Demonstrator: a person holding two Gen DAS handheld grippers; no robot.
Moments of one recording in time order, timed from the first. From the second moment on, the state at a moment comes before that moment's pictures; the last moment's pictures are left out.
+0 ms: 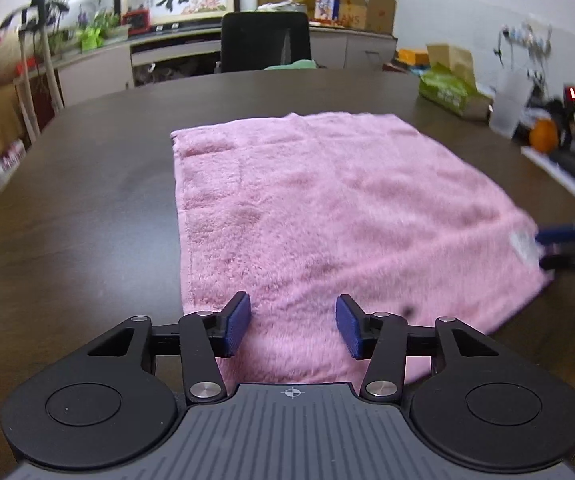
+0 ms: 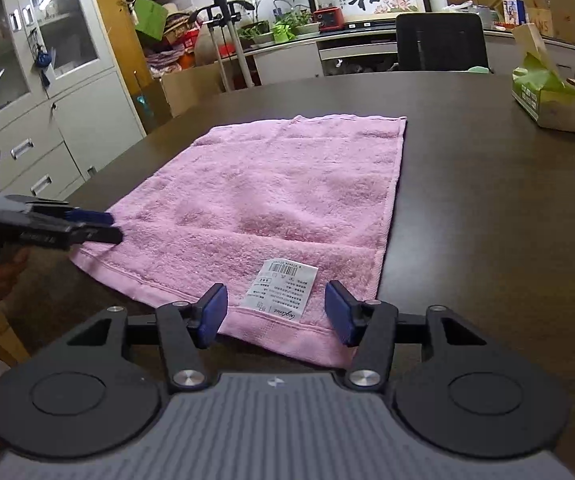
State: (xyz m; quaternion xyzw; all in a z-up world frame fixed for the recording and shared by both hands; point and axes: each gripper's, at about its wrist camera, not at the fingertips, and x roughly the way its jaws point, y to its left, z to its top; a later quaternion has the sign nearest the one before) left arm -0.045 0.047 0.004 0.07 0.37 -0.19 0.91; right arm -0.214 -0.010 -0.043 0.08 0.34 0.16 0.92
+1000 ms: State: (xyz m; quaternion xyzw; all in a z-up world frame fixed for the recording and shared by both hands) left arm -0.104 0.066 0.004 0.06 0.30 -0.23 0.92; right arm -0.245 -0.014 -0.050 0.02 0.30 0.13 0.94
